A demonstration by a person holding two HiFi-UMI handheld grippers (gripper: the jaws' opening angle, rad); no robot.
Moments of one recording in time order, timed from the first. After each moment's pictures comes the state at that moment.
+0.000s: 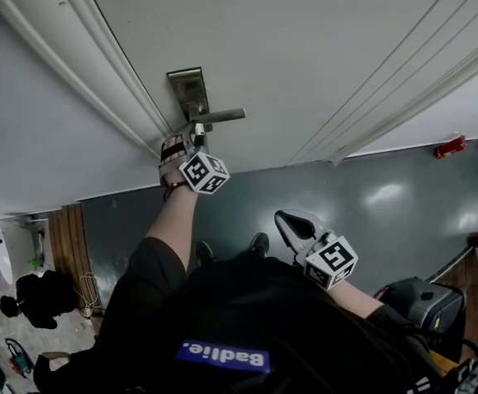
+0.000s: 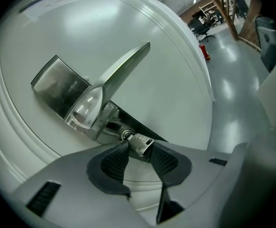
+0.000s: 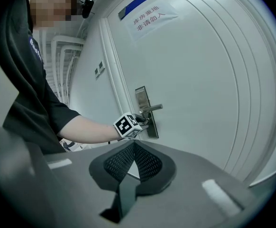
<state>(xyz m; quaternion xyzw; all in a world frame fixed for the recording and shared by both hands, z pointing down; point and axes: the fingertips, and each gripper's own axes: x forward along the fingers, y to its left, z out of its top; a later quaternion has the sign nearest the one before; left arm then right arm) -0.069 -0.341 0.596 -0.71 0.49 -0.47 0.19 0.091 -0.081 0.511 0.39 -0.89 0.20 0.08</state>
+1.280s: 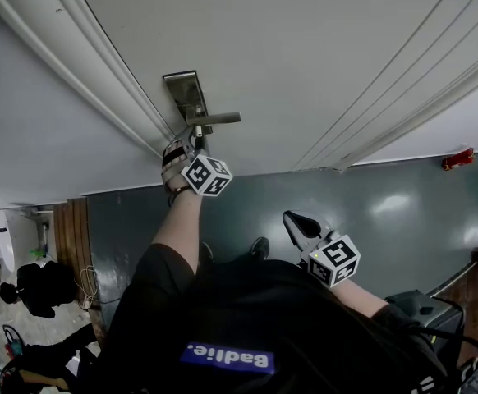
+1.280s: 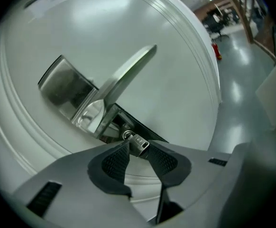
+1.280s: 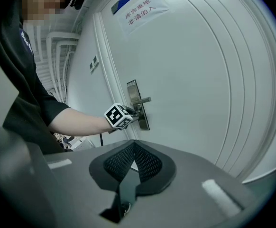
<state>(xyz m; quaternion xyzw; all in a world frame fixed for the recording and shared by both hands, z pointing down) -0.065 -0.334 0.591 -0.68 0.54 -0.47 0.15 0.138 -0.092 0.533 0.39 -0.89 0.22 0.12</state>
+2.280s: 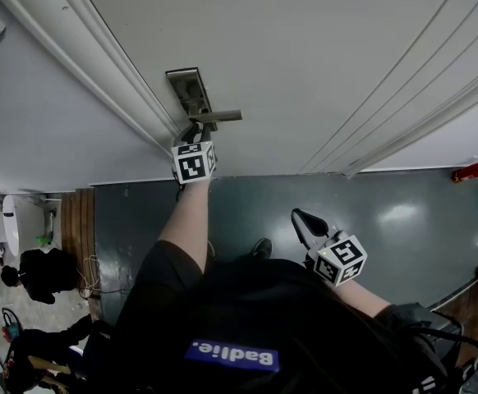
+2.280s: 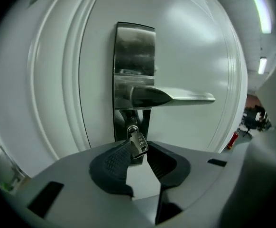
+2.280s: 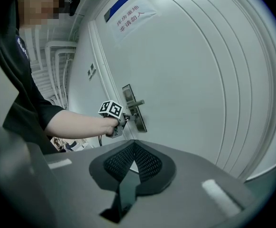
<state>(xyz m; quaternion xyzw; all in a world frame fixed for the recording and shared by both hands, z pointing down) -0.073 -0.331 0.588 -0.73 0.63 -0.19 -0.20 0.172 -0.098 0.538 0.38 -0.89 0.24 0.09</state>
